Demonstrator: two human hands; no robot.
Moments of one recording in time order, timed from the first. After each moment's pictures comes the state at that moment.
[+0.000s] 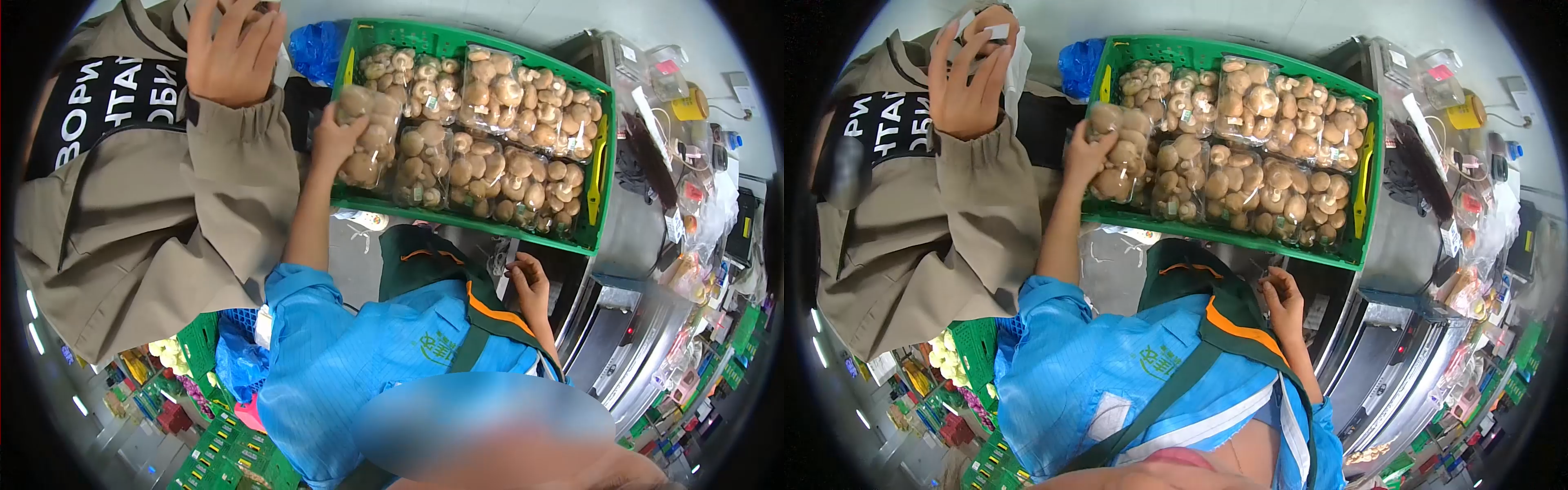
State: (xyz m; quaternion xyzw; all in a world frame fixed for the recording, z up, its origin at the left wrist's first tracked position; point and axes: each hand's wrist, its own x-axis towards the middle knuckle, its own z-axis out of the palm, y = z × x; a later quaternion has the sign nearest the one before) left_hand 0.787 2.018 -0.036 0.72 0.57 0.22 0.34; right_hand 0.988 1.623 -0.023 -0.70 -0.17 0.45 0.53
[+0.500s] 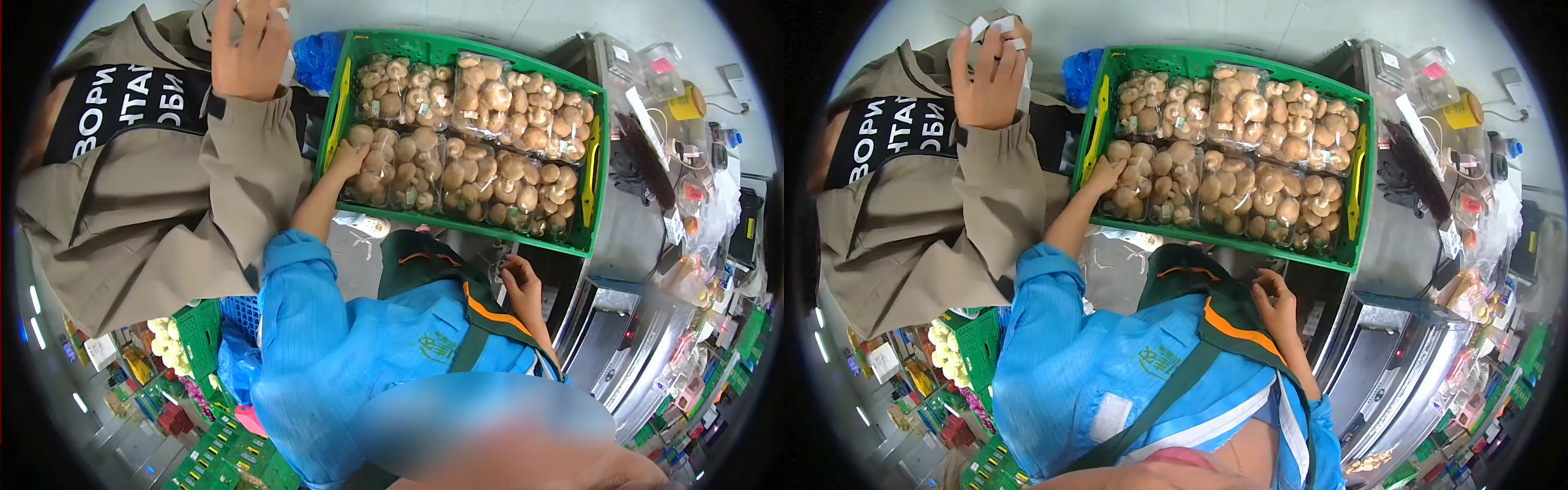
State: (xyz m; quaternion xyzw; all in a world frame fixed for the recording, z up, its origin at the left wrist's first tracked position) left_hand 0.769 2.021 -0.165 0.72 0.62 -0.03 0.31; right_hand 0.999 1.616 -0.030 -0.75 -0.27 0.40 0.45
